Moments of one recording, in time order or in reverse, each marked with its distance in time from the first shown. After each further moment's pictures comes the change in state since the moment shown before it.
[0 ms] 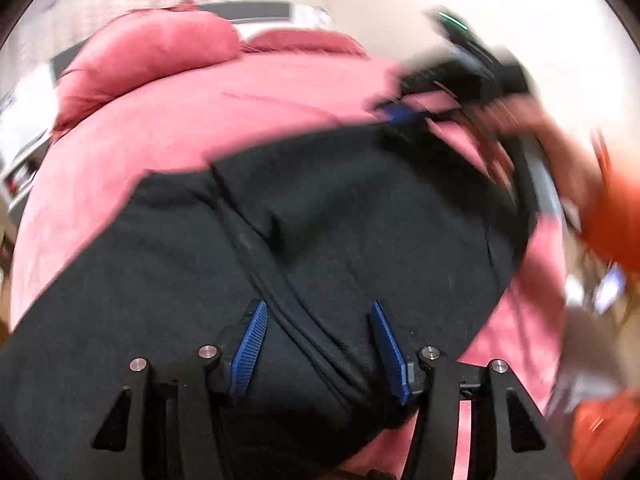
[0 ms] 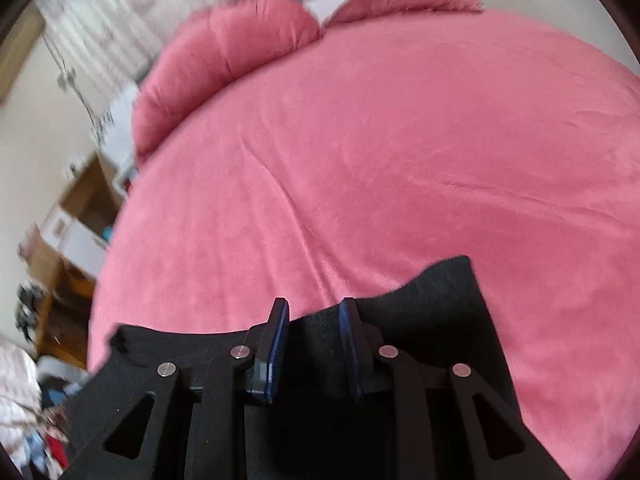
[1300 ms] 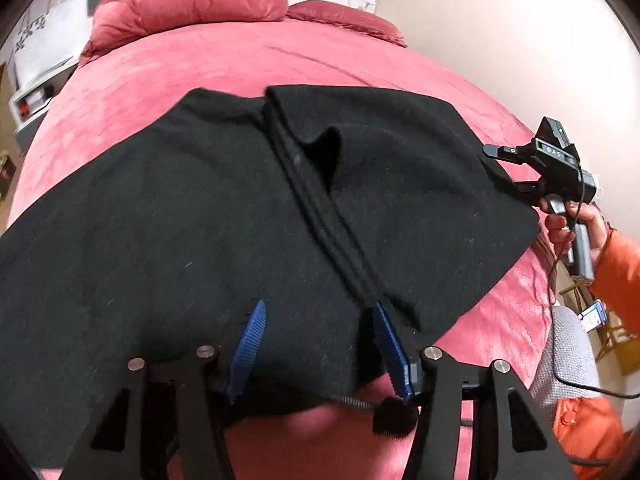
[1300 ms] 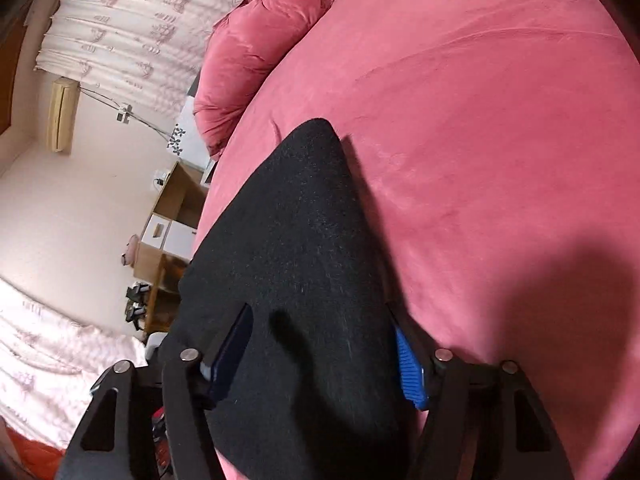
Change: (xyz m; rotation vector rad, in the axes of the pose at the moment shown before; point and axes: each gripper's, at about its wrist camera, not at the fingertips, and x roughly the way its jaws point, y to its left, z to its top) left arm -0.012 0.025 -0.044 -0.161 0.152 -0.001; right arm -0.027 -0.169 -0.080 0.157 0.163 0.408
